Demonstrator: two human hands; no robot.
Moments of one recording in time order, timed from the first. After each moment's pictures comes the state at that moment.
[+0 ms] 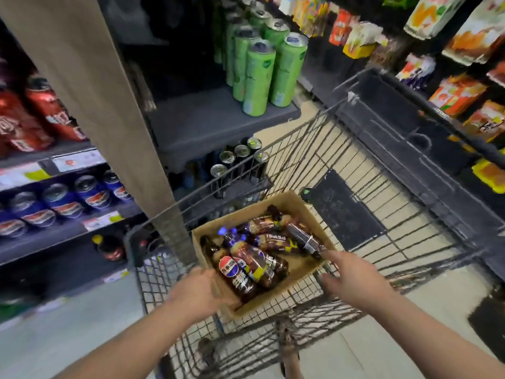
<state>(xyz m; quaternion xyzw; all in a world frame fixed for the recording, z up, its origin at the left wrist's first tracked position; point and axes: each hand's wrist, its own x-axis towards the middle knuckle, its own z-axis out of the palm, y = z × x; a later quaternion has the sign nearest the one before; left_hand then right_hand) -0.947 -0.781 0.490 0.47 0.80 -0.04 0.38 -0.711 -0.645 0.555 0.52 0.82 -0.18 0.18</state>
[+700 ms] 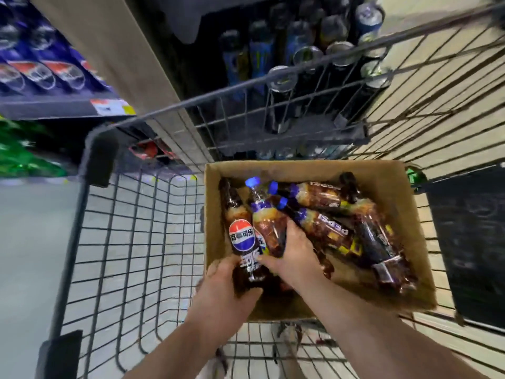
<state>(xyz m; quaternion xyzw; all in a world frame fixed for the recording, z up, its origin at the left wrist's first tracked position) -0.864 -0.727 0.335 0.10 0.88 0.19 0.42 -0.820 -0.582 0.262 0.40 0.80 -0.39 0.22</state>
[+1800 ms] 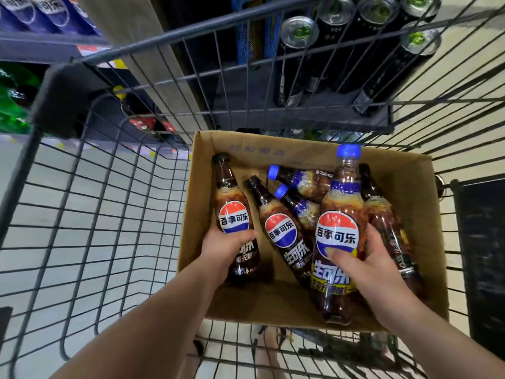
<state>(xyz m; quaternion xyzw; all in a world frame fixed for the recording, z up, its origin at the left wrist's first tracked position) -0.884 -0.675 0.236 -0.31 0.71 0.48 0.41 -0.755 -0.506 0.287 0.49 0.57 -0.66 0.08</state>
